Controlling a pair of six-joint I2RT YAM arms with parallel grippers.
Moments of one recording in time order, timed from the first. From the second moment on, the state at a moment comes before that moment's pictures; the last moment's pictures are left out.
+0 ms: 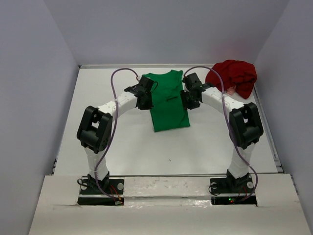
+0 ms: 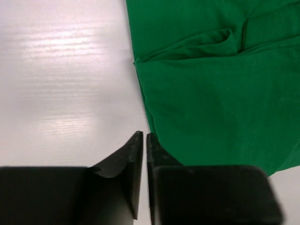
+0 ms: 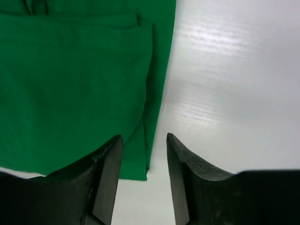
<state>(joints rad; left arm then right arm) -0.51 1.88 1.42 -0.53 -0.12 -0.52 0.44 1.92 1.51 -0.65 0.08 0.20</state>
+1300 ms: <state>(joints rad) -0.56 1.68 1.08 -0.35 0.02 -0.63 0.44 1.67 1.19 -0.51 -0.04 0.33</state>
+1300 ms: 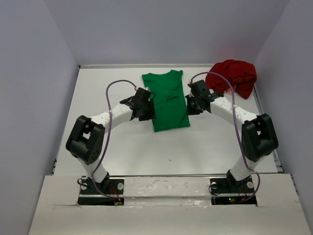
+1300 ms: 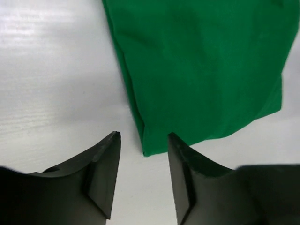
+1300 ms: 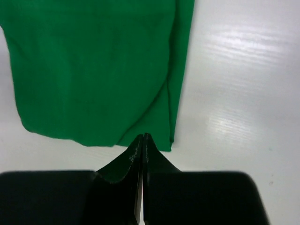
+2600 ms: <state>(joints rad) -0.55 2.07 1.45 -0.37 0.06 -0.64 0.44 2.08 1.52 -0.51 -0.08 0.27</state>
